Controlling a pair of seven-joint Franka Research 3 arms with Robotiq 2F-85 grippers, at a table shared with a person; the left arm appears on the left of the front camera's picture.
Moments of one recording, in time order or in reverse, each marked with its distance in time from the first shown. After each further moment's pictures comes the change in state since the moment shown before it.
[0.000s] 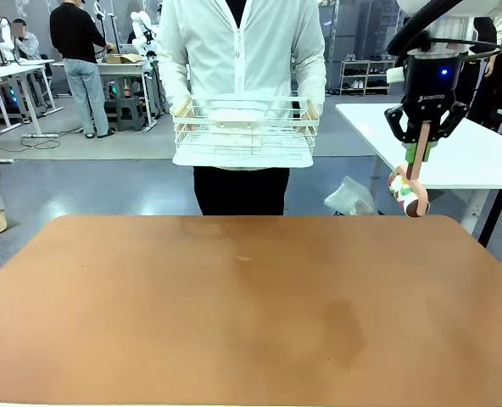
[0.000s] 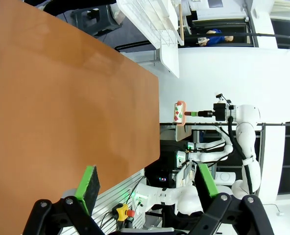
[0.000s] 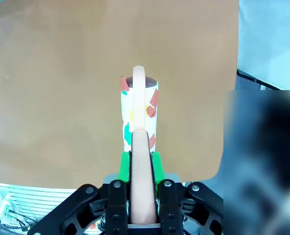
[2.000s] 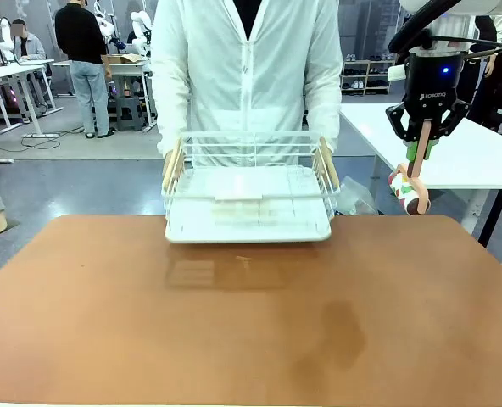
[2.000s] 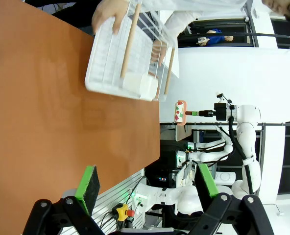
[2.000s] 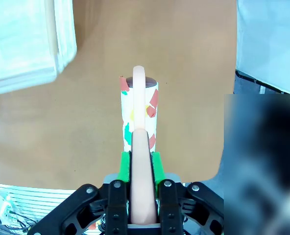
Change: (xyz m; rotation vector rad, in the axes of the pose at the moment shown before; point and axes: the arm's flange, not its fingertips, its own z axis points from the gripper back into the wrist) left arm 0.000 0.000 0.000 0.000 0.000 0.000; right arm 0.001 -0.002 0.003 0.002 -0.009 -0.004
